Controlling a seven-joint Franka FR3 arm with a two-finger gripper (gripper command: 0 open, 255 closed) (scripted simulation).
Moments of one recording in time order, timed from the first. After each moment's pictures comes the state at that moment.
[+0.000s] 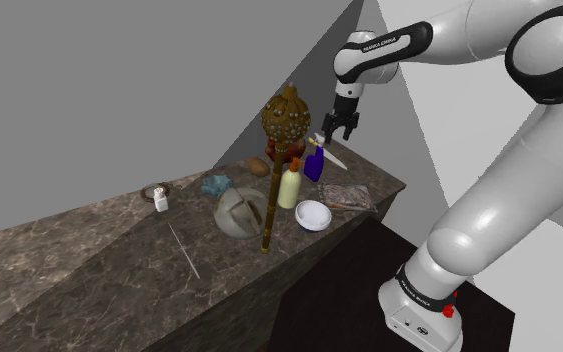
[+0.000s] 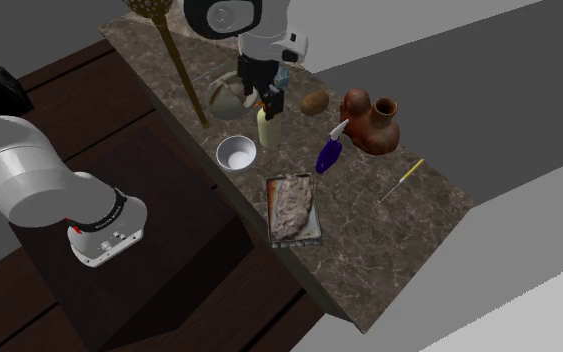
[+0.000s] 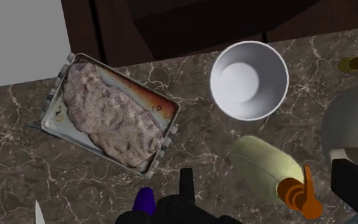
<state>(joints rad) -0.09 -0.10 -0.29 -2.19 0.00 1.97 -0.17</state>
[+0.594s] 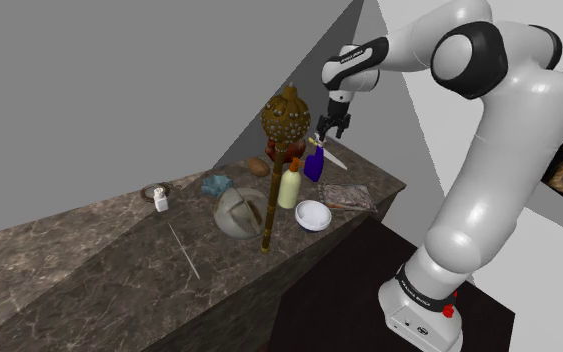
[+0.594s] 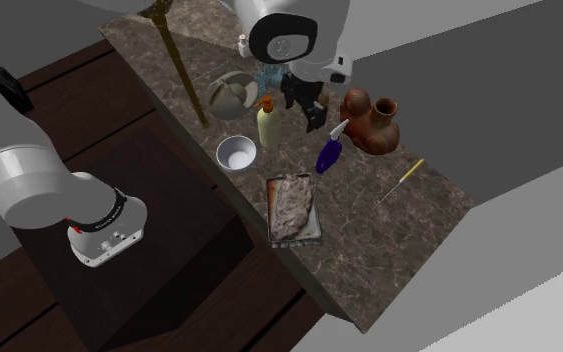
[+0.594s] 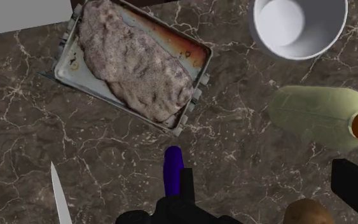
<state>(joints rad) -0.14 0.21 -0.33 -1.95 0.10 2.08 -0.31</state>
